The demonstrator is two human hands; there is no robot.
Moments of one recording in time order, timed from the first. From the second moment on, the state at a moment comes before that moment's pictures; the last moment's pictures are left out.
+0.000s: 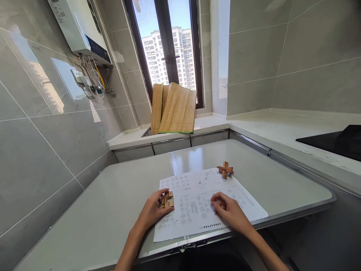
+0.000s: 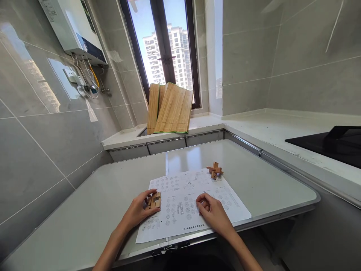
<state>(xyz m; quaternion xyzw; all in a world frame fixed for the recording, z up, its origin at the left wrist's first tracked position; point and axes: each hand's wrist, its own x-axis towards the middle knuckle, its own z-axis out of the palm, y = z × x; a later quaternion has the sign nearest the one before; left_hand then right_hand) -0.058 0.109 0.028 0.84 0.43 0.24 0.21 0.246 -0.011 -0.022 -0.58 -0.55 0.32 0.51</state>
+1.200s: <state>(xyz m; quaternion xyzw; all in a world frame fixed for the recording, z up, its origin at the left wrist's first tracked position) 0.007 0.059 0.015 0.80 0.36 0.30 0.36 0.245 -0.014 -0.015 -0.54 -0.63 0.31 0.47</state>
